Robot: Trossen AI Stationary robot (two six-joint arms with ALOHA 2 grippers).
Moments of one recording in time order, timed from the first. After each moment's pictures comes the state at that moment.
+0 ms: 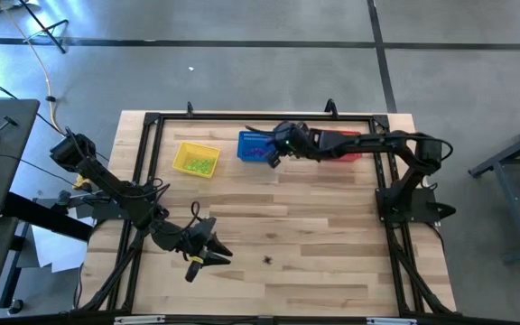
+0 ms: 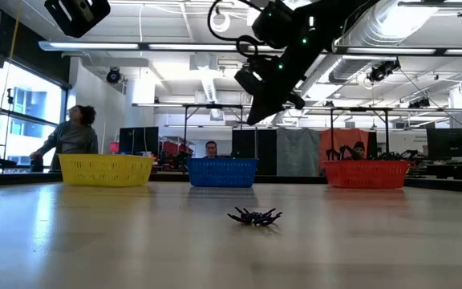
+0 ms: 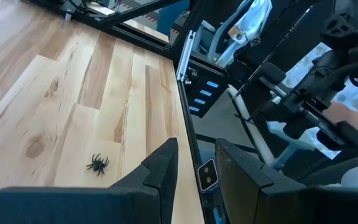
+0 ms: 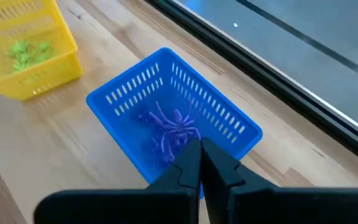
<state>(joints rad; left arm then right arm) -0.67 1.30 0.65 0.37 -0.33 -0.62 -0.26 1.71 1.19 -0.23 0.35 0.33</state>
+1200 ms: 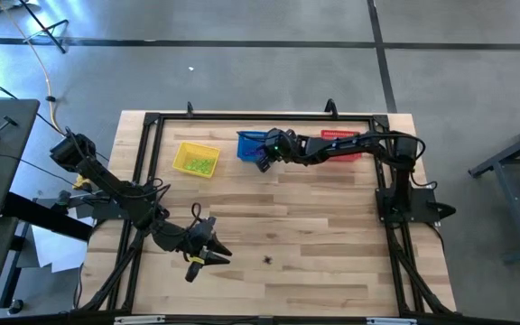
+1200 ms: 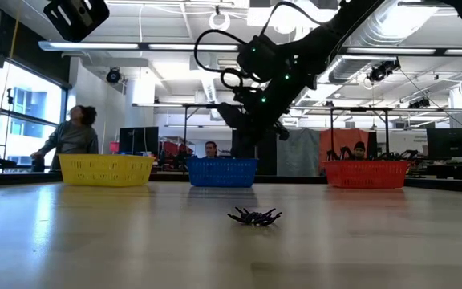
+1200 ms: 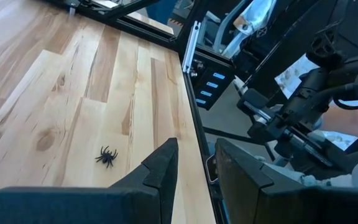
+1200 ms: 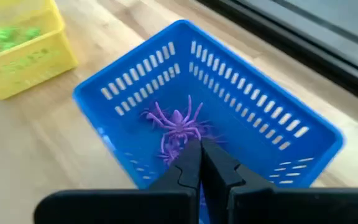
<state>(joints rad) -0.67 1.30 0.65 0.33 -0.33 -0.60 -0.29 1.92 1.19 -0.01 0.29 0.36</state>
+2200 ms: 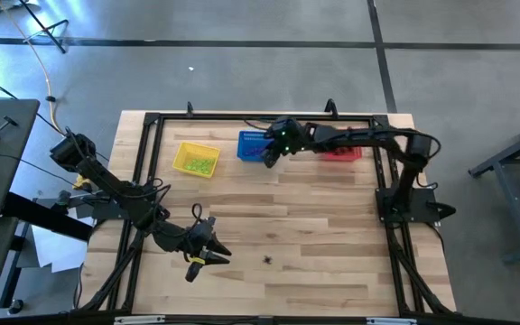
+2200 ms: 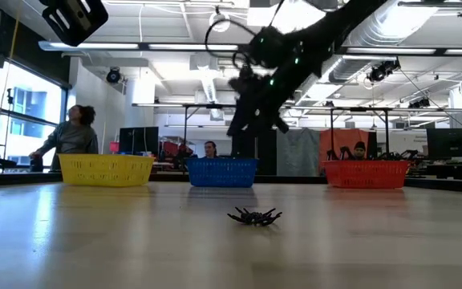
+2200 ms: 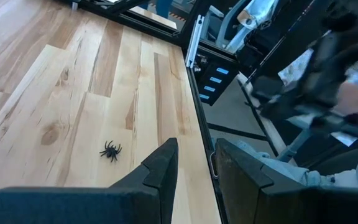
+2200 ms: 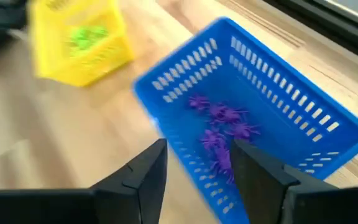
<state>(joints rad) -0.67 1.30 0.65 0.31 -0.33 -0.60 -0.36 1.84 1.20 -0.12 -0.01 0.37</state>
